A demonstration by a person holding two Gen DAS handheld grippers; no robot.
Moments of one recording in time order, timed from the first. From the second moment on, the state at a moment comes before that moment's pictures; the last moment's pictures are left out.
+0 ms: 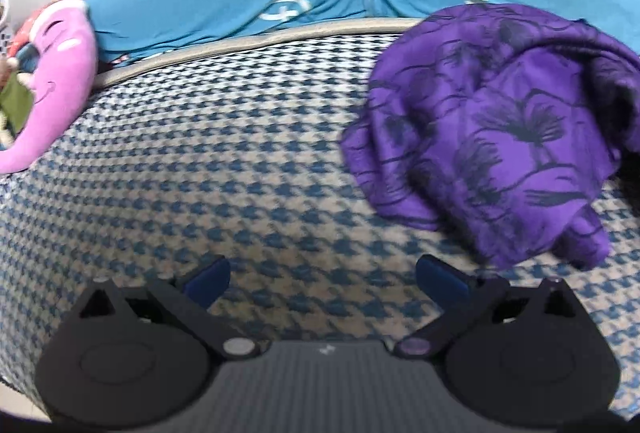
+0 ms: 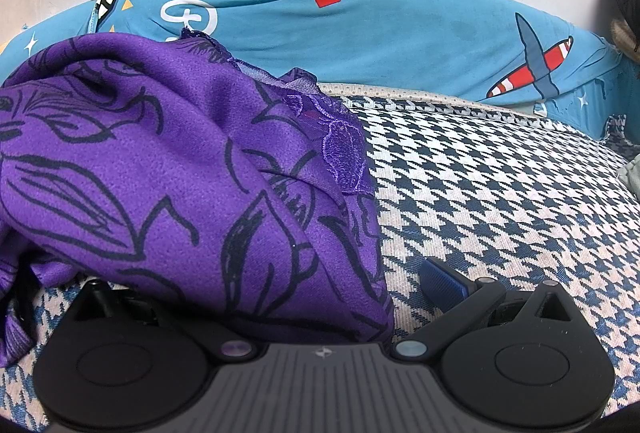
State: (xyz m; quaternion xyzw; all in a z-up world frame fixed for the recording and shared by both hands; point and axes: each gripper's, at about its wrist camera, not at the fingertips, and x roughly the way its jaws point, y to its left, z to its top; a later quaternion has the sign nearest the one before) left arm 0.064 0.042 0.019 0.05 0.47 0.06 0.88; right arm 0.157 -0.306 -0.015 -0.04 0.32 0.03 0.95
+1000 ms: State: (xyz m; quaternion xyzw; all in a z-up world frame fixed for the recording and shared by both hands) left arm 0.041 0.031 0.032 0.04 0.45 0.01 0.89; right arm 0.157 -0.306 -0.015 -0.04 0.32 0.03 0.95
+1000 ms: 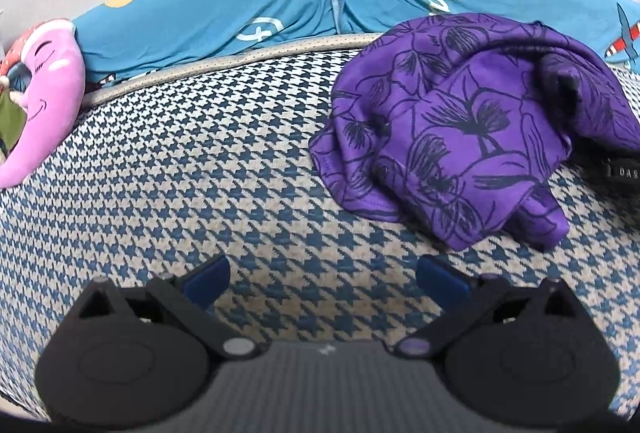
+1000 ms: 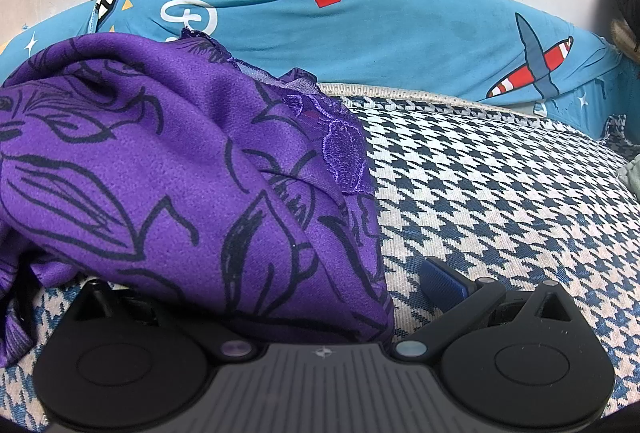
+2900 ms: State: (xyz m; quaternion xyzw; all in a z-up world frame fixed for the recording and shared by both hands) left arm 0.092 0.019 -0.004 0.04 0.46 0.07 0.88; right arm 0.150 -0.252 0.058 -0.03 0.20 0.12 0.97
